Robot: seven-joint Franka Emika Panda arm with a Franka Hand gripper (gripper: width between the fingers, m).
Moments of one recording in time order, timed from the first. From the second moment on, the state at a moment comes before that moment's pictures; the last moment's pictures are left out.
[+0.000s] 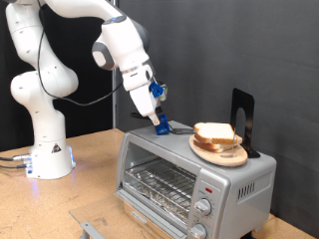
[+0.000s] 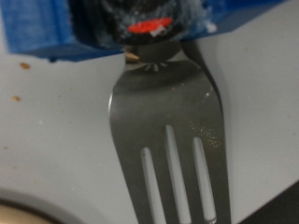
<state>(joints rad) 0.38 -0.40 -0.02 -2.68 0.45 2.61 -0.02</state>
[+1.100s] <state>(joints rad) 0.43 -0.36 -0.02 -2.68 0.55 2.66 -0.09</state>
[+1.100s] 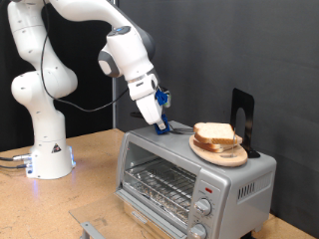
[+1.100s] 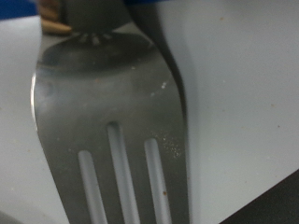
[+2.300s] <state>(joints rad) 0.41 -0.49 -0.12 -2.72 0.79 2.69 -0.18</state>
